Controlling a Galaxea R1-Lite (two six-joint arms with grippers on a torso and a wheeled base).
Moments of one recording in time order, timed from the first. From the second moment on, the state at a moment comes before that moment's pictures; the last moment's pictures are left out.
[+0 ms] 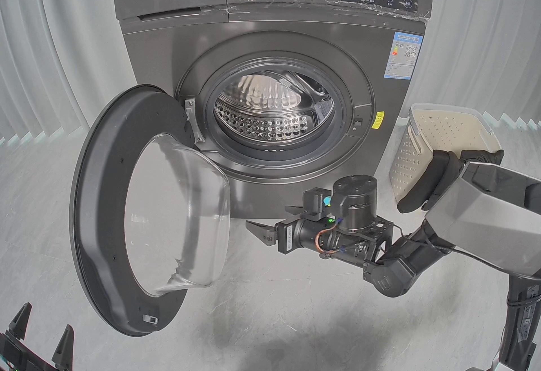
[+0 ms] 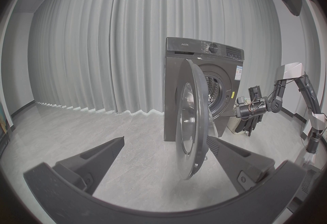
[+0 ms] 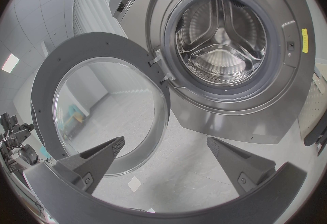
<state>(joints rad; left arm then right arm) 0.00 0.02 -0.02 0.00 -0.01 -0.02 0.69 2.24 -1.00 -1.01 0.12 0.22</state>
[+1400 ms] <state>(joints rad) 0.00 0.02 -0.02 0.00 -0.01 -0.02 0.80 2.50 -1.56 -0.73 0.01 0.25</state>
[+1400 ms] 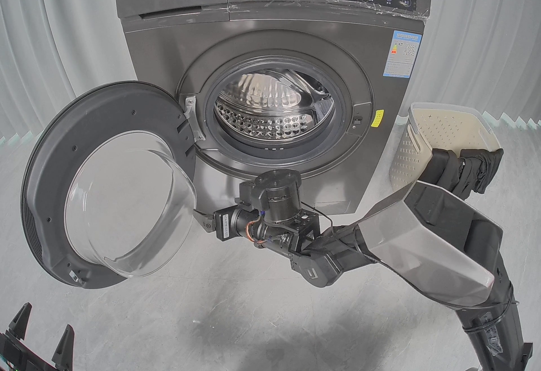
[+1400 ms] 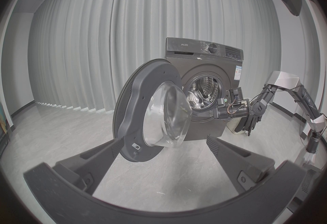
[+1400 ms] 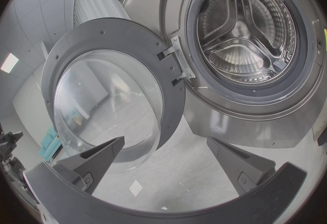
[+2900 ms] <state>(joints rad) 0.00 0.02 -0.02 0.00 -0.01 -0.02 0.69 1.99 -1.05 -0.68 -0.04 0.22</state>
